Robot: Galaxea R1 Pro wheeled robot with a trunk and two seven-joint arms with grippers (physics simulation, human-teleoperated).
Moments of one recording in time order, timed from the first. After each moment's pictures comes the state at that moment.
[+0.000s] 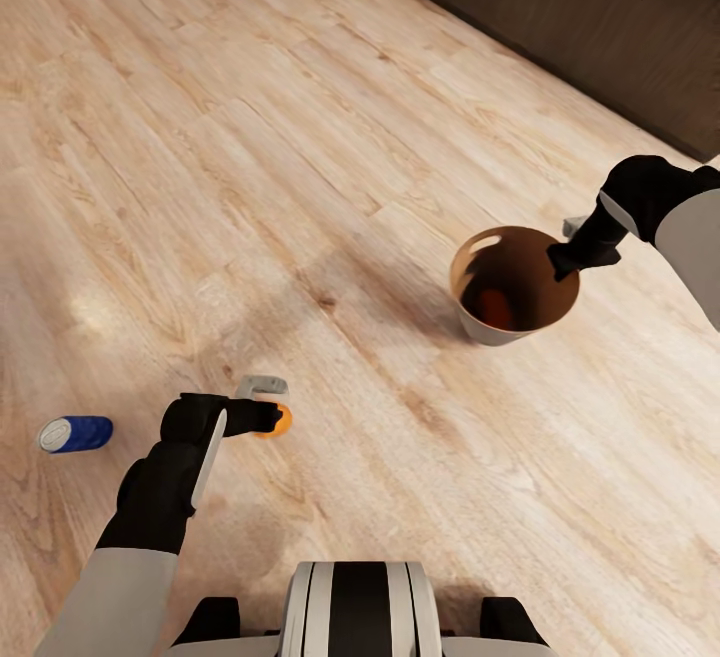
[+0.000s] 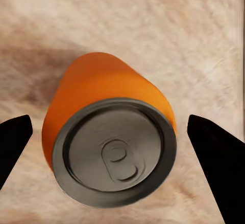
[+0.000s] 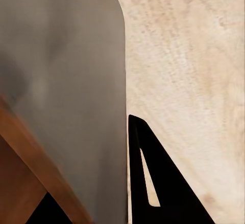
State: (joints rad) left arm -0.64 -0.04 0.00 -1.34 -0.16 1.05 -0.28; right arm -1.90 -0.23 0.42 0.05 0.25 1.04 0.60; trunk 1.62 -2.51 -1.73
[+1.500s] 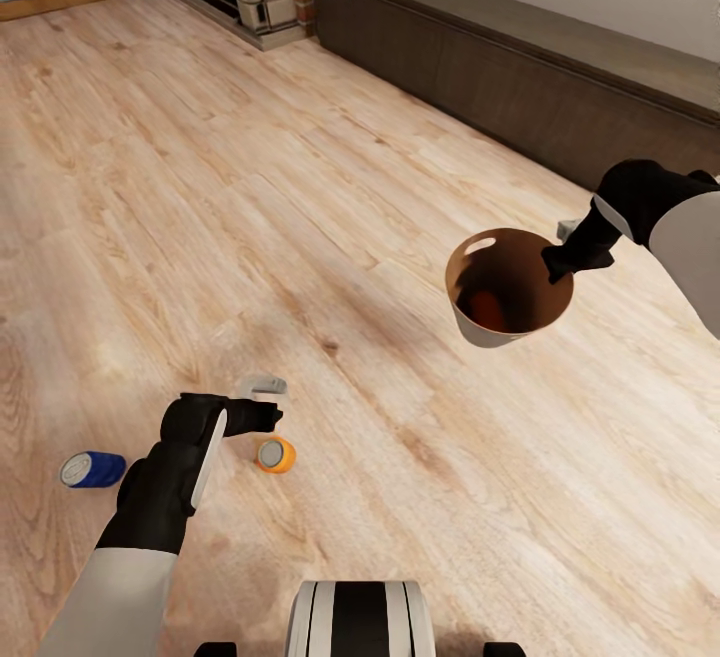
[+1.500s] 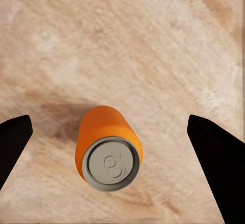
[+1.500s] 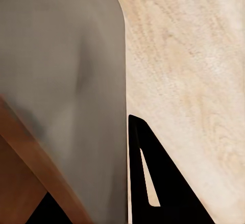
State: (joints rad) left arm -0.64 -0.04 0.00 -1.34 -0.16 1.05 -0.28; right arm -1.89 -0.22 0.41 0.05 0.24 1.04 0.60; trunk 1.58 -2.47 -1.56
